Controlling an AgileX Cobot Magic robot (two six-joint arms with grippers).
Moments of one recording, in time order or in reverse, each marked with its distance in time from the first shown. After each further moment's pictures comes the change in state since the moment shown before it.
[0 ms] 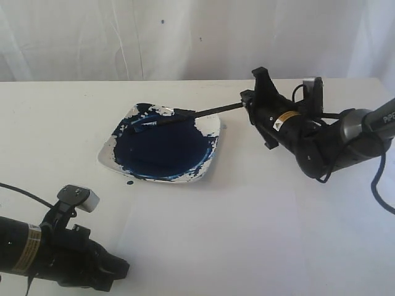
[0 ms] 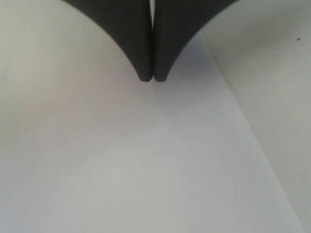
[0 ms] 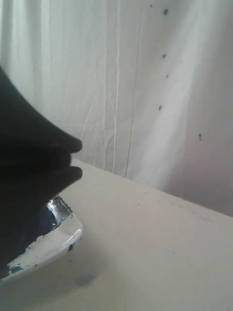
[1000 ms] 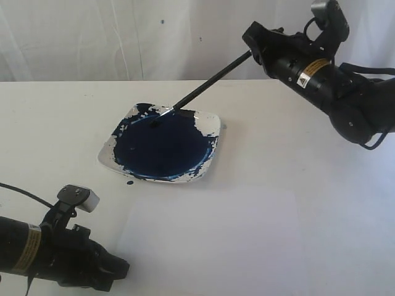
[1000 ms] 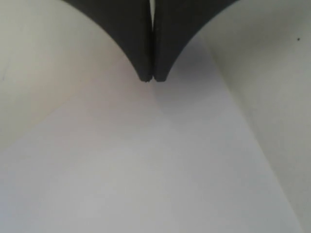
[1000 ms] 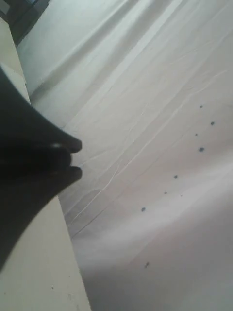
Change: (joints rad) left arm 0.000 0.000 0.000 0.000 0.000 0.000; right arm -0.067 -0.255 0.000 -0.297 -0.033 -0.411
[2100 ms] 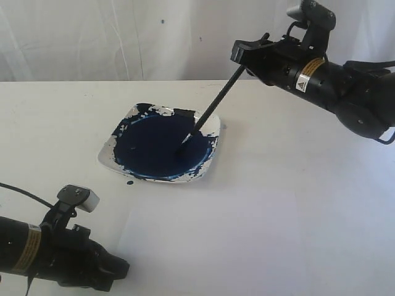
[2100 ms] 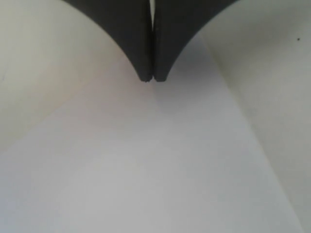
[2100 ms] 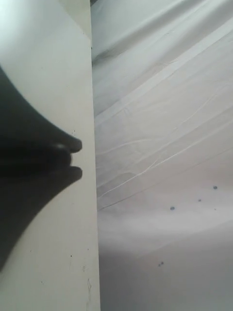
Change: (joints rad) left arm 0.000 0.000 0.000 0.000 0.000 0.000; right arm -0.002 -0.036 -0.006 -0.216 0.118 -0.123
